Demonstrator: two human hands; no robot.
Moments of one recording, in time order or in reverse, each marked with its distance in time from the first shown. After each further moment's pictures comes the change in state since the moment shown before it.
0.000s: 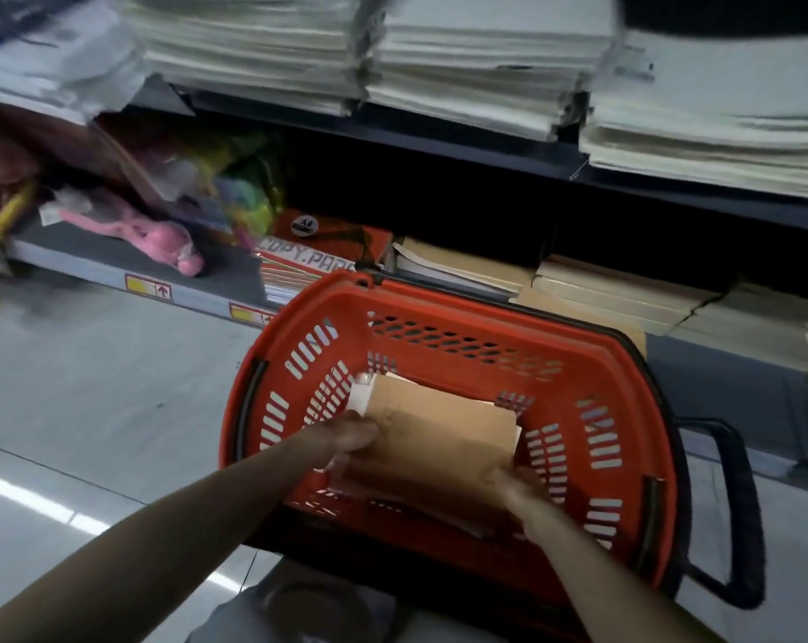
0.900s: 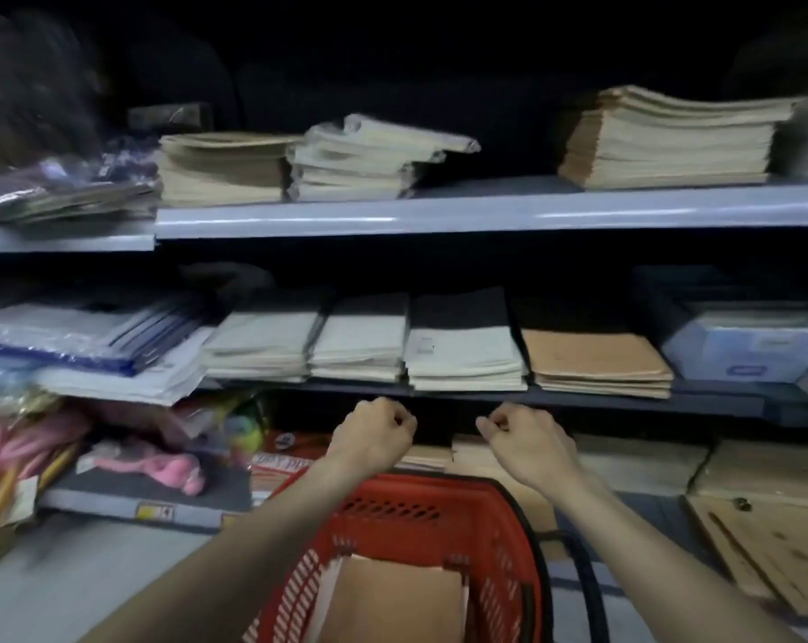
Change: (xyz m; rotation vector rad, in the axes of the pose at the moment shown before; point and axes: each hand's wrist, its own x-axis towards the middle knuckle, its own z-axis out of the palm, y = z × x) left_hand -0.362 0.227 0.002 0.353 0.684 0.790; right_hand -0.241 -0.105 -0.240 -0.328 0.547 -0.880
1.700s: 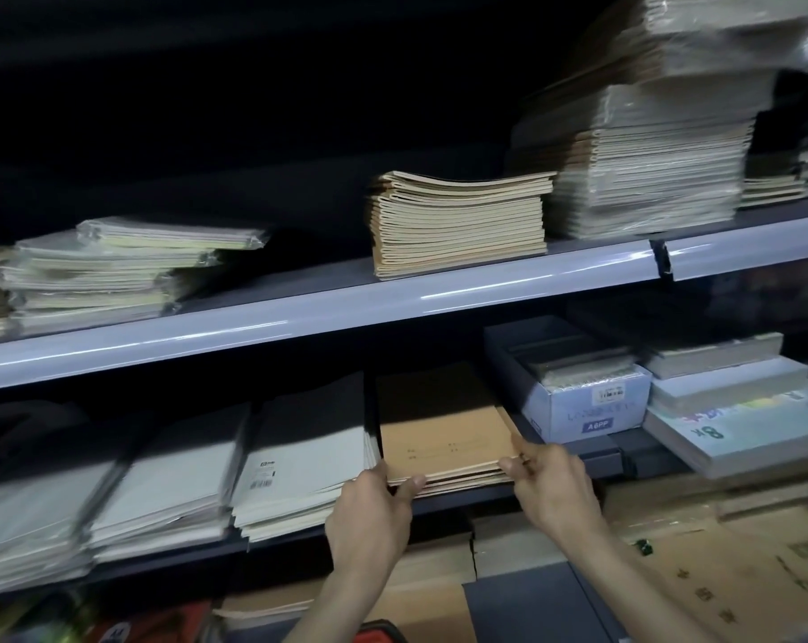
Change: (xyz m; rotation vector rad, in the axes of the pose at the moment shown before) left_hand 0.078 0.174 0.113 0.009 0.288 0.100; right_hand 0.064 0.163 -0.094 0.326 0.395 0.273
